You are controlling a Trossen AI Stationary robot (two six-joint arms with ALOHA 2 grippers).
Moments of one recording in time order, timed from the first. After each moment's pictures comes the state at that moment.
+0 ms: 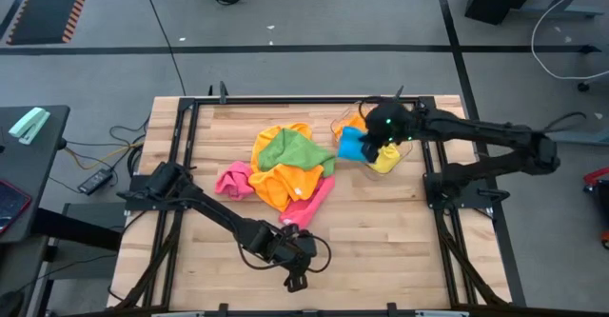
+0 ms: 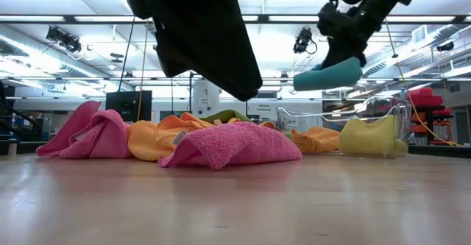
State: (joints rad) left arm -0.51 2.02 1.45 -0.37 -0.16 -0.68; right arm -0.37 1.10 0.87 -0.61 0.03 0.26
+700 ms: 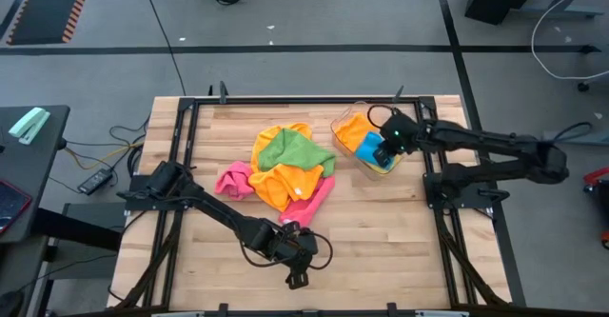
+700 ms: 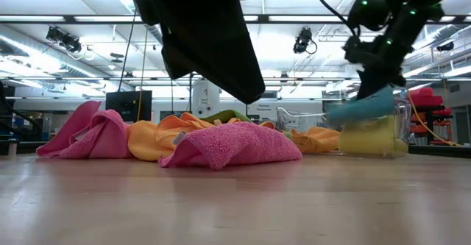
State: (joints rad) left arm -0.50 2.02 1.45 -0.37 -0.16 -0.67; right arm -0.42 0.97 0.63 -0.67 0.18 0.40
